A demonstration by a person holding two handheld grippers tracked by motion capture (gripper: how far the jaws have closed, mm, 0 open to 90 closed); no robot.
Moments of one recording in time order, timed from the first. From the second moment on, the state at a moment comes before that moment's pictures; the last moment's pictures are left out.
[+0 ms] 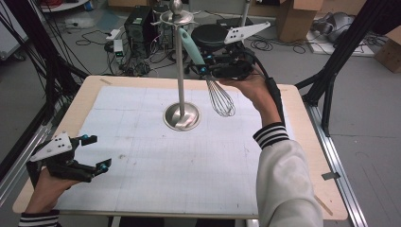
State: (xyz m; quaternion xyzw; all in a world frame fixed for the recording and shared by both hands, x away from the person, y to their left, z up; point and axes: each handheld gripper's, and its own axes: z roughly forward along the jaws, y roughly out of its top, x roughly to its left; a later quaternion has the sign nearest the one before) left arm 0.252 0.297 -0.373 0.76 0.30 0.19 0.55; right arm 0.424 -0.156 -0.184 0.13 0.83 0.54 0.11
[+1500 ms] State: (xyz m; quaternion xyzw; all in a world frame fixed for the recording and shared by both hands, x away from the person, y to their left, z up) left arm 0.251 0.295 -0.372 0.76 0.29 0.19 0.55; right arm 0.439 -0.141 -0.186 0.16 0.82 0.53 0.14
